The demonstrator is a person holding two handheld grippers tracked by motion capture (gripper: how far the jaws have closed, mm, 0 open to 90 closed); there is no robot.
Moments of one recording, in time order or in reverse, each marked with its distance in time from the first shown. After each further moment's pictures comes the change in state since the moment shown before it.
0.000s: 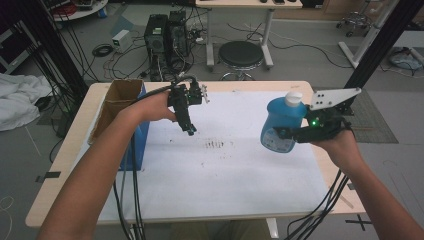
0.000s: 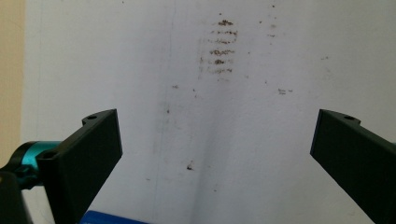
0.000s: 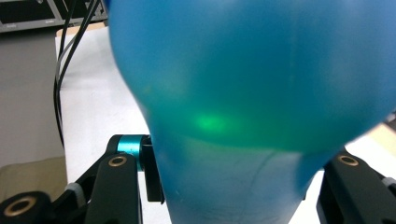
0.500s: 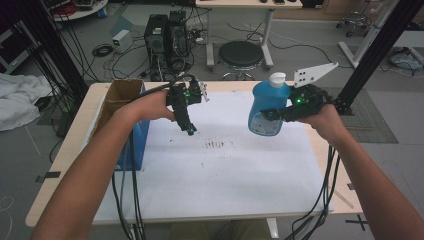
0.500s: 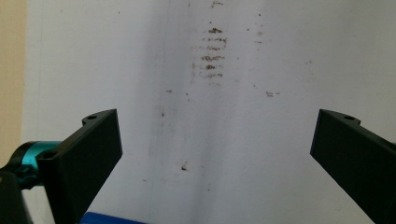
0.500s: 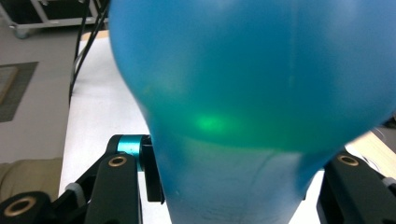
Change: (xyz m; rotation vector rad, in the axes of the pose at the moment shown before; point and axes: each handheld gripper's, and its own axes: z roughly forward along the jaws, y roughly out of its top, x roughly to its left) left arm -0.004 0.001 -0.011 -0.013 -0.011 0.014; right arm -0.044 0.026 0.037 -0.013 0.154 -0.060
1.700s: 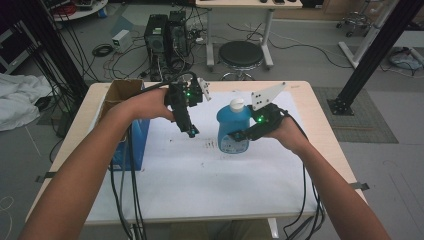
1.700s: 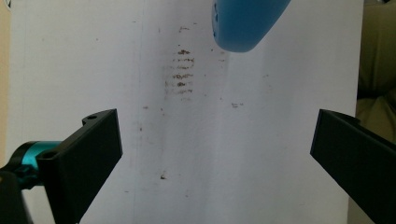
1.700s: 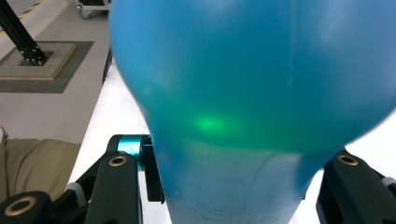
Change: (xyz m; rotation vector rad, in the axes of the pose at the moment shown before) left arm -0.019 0.009 -0.026 -0.054 -0.066 0.038; right arm 0.017 -0.014 0.097 0.014 0.223 -0.104
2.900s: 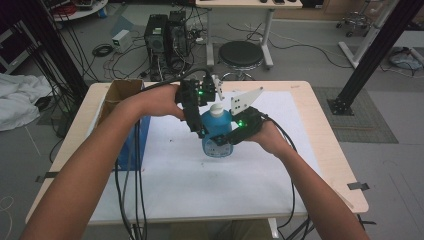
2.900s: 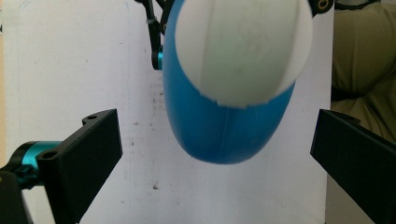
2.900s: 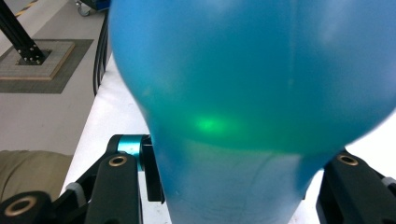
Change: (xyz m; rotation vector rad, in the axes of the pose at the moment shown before) left arm -0.013 0.035 -0.010 0.022 -0.031 0.037; right arm 0.005 0.013 0.046 0.017 0.007 -0.002
